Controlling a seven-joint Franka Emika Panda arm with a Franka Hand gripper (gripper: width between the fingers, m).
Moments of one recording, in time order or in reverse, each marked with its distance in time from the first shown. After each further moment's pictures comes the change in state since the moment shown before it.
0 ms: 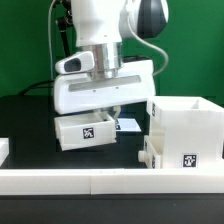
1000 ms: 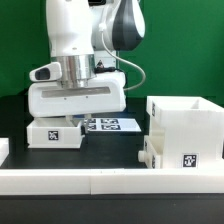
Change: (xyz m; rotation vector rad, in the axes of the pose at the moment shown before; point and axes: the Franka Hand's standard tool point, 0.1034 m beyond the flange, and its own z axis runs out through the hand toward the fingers) arm -0.043 0.032 0.014 -0.038 0.018 0.322
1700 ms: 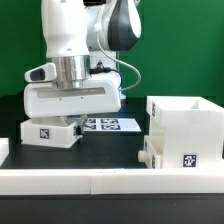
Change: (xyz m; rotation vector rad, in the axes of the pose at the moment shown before) arm -0.004 0.020 0.002 -0.001 -0.008 0.024
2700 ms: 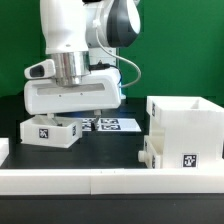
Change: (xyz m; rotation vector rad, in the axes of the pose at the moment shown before) arm -0.005 -0.004 -0.003 0.014 -0.001 0.038
